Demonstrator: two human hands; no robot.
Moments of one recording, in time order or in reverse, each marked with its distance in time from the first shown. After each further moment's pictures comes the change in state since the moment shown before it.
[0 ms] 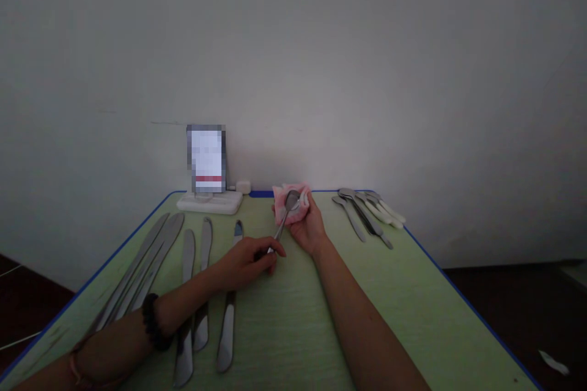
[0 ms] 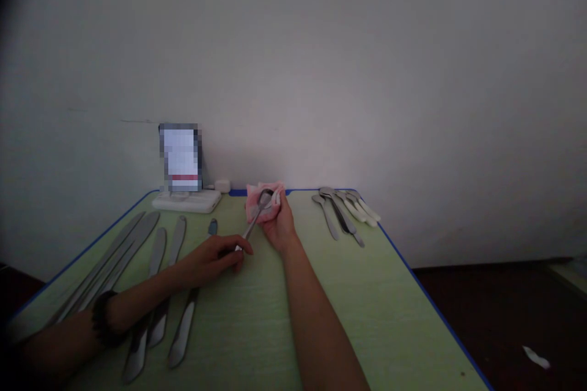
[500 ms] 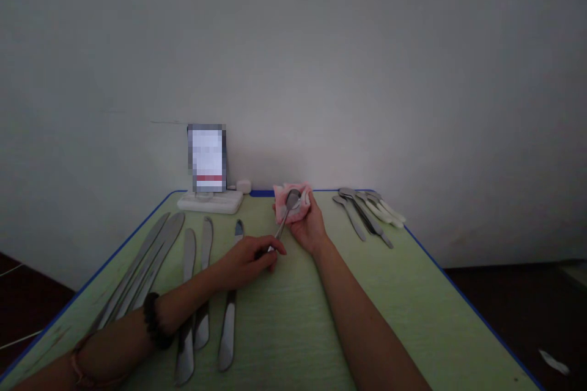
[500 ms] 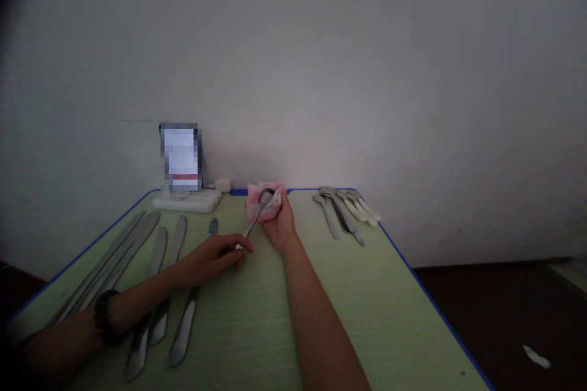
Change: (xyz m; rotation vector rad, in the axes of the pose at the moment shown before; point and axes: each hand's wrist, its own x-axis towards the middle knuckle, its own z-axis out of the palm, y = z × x) left_hand 0.001 -0.002 0.001 -0.013 0.018 -0.008; right_hand -0.001 -0.001 0.001 -0.006 0.004 -0.015
